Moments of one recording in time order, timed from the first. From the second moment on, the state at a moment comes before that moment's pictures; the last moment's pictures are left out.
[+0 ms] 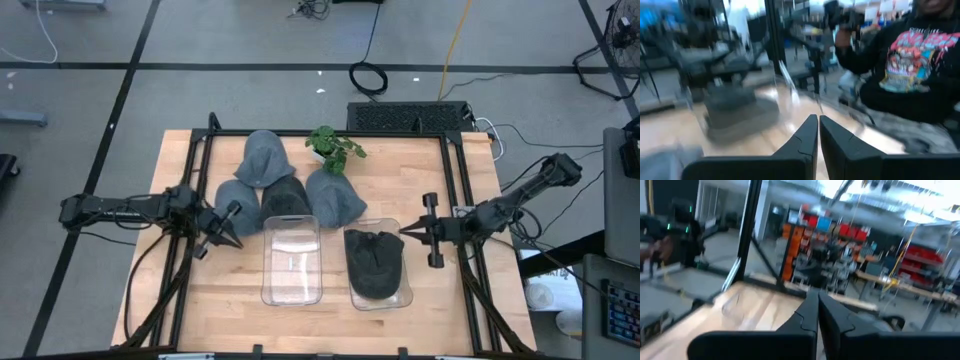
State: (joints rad) left arm 0.05 0.27 0.01 0.28 0.65 0.08; right arm 0.55 0.53 0.26 0.44 0.45 -0.29
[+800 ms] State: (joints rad) left arm -0.02 0.37 0.01 0.59 -0.12 -0.24; right arm 0.55 0.49 0.26 0.45 0.45 -0.29
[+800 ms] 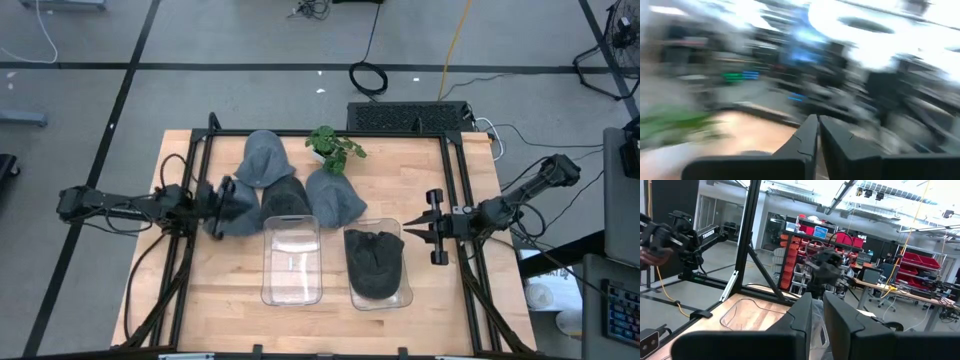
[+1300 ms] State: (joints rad) left arm 0.05 0.64 0.38 0.03 -0.21 -0.32; right arm 0.55 0.50 0.26 0.48 0.45 -0.34
